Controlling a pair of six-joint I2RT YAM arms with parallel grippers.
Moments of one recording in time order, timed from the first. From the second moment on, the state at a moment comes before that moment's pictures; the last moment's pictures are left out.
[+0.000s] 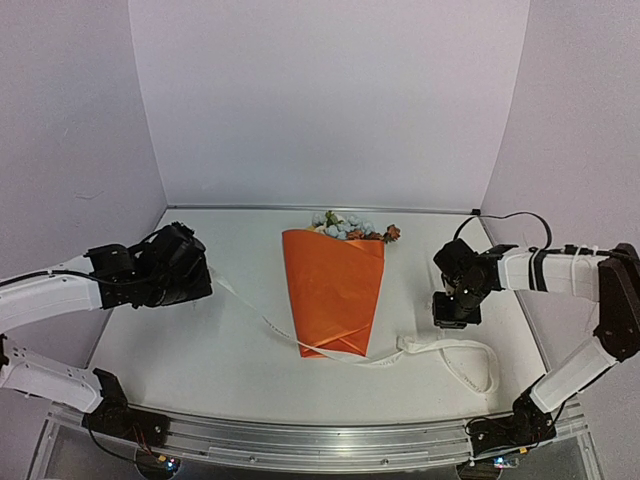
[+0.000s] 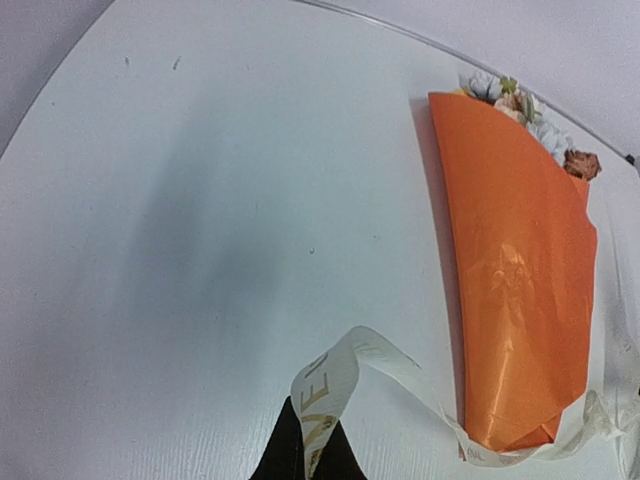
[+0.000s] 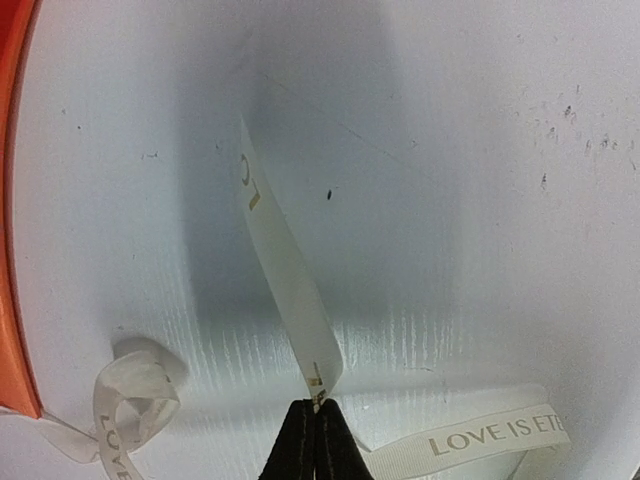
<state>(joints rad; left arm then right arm) -0.86 1.14 0.87 -0.62 -0.49 -0.89 0.51 1.51 0.88 -0.70 0.11 0.58</state>
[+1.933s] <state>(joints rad) 0.07 1.15 0.73 -0.66 -0.42 -0.82 0.04 1.38 1.21 -1.22 0.74 0.56</state>
